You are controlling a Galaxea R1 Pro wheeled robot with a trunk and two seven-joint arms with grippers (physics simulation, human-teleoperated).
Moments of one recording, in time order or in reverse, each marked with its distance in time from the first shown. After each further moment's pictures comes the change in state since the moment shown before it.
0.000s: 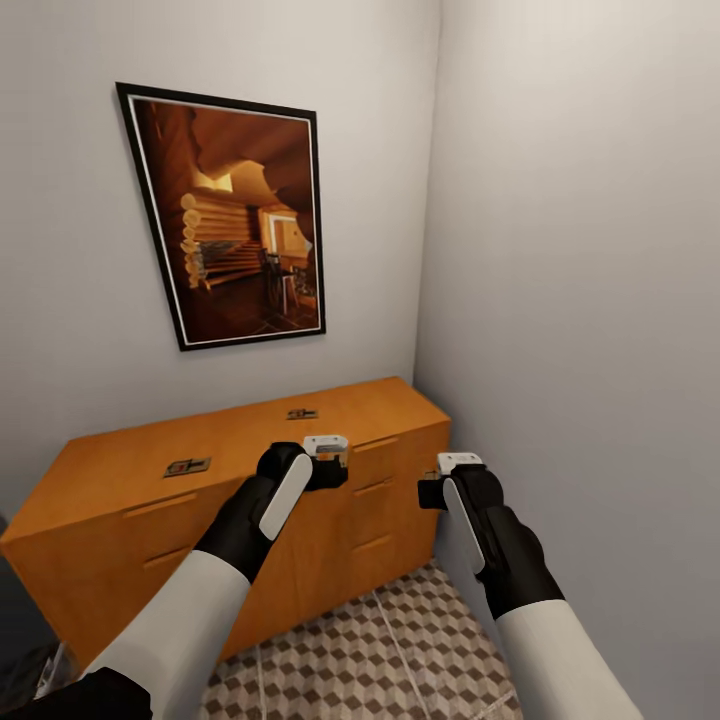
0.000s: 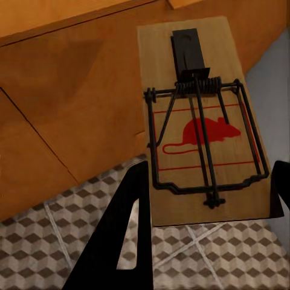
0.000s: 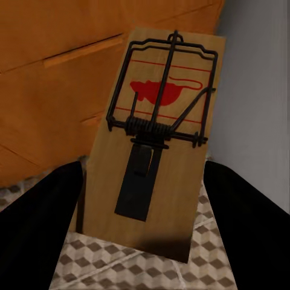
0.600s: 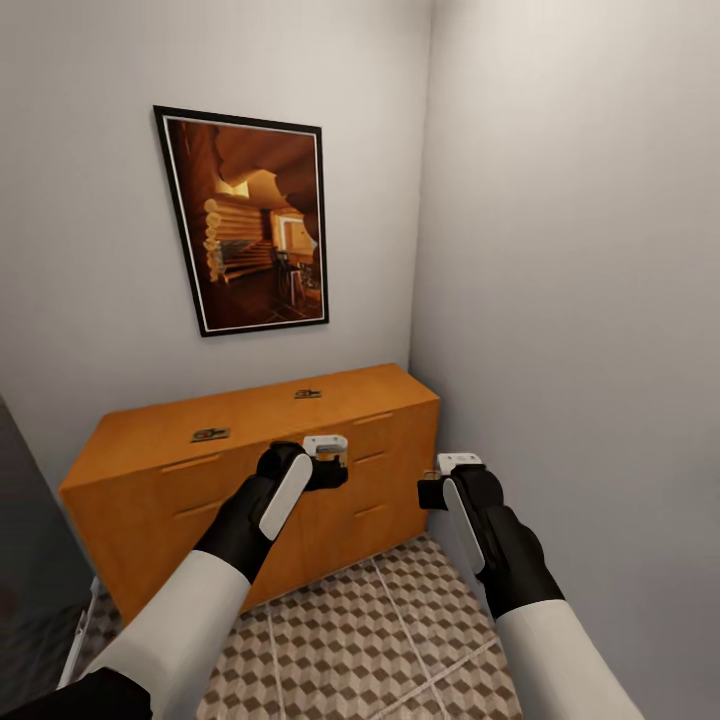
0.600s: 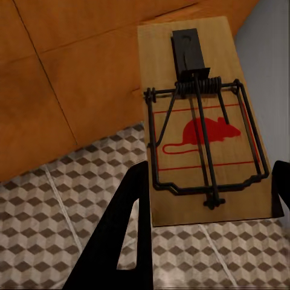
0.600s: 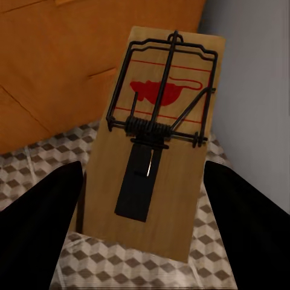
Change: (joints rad) left arm 0.000 0.000 0.000 0.000 0.000 0.000 0.000; right arm 0.000 0.000 0.000 0.001 -0.001 0.000 0.001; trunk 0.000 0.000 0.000
